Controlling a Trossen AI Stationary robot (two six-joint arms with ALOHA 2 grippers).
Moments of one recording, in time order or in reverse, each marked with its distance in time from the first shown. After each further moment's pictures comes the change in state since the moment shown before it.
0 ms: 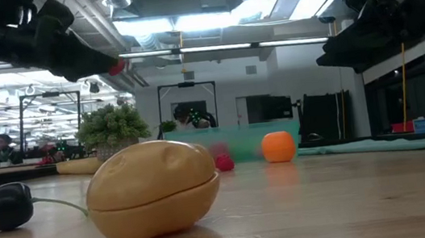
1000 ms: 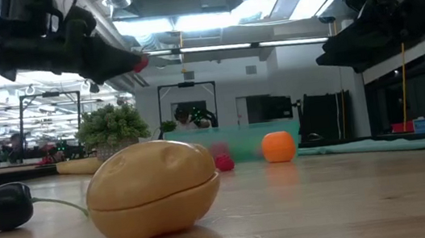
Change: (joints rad) left arm 0.158 0.349 0.000 0.449 0.236 0.000; right arm 0.000 0.000 0.000 0.003 0.000 0.000
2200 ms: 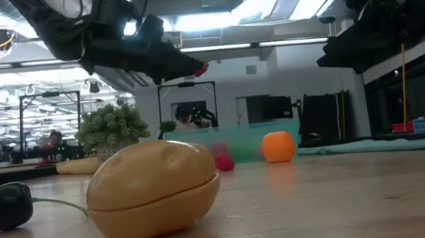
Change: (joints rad) left arm 0.092 0.576 0.438 0.026 0.137 0.027; right arm 0.000 0.000 0.000 -0.011 0.000 0.000
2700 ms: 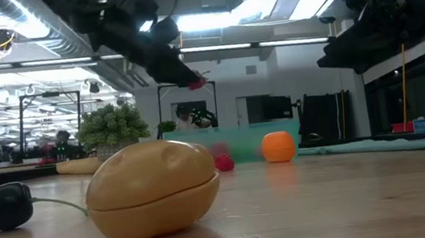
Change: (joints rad) left arm 0.032 0.002 0.274 -0.657 0.000 0.142; right arm 0.000 0.000 0.000 -0.005 0.000 0.002
